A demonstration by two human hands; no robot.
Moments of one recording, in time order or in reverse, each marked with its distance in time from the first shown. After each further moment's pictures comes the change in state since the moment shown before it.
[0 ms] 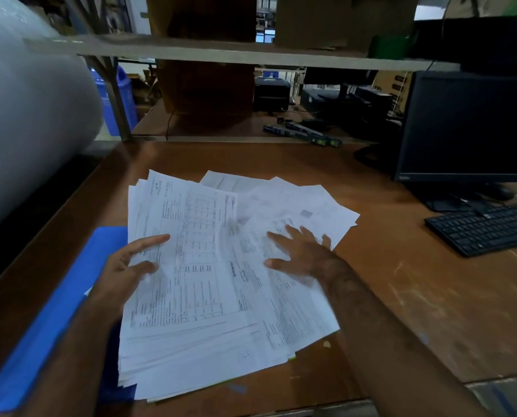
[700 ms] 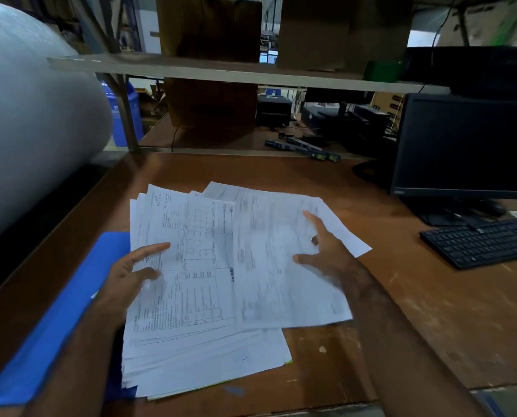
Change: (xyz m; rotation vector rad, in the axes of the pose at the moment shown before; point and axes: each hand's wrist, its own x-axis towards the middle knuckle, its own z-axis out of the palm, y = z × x) left_hand -0.006 0.000 0.002 -0.043 0.012 -0.003; right_hand -0.024 0.031 -0.018 0.697 0.320 -0.009
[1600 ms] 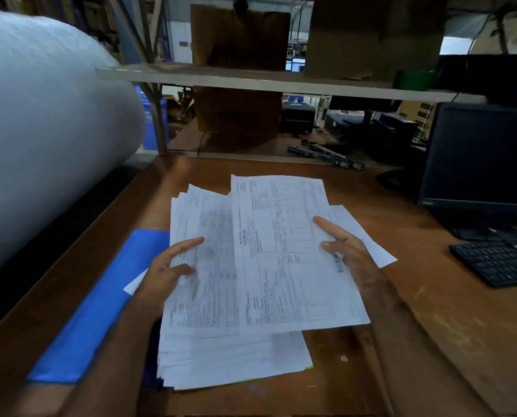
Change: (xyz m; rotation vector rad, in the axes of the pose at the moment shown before) left_hand -0.009 0.007 0.015 0.017 0.014 0.055; right_hand -0.015 -0.014 0.004 0.922 -0.253 -0.017
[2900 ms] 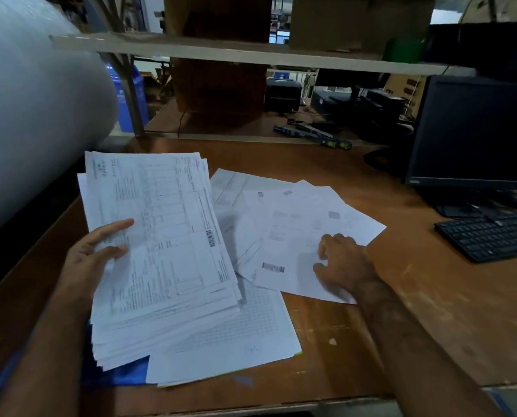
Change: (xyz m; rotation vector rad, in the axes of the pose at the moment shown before) left_hand 0.008 0.001 -0.063 -0.075 0.193 0.150; right_hand -0.001 0.040 -0.028 -1.649 0.334 -0.079
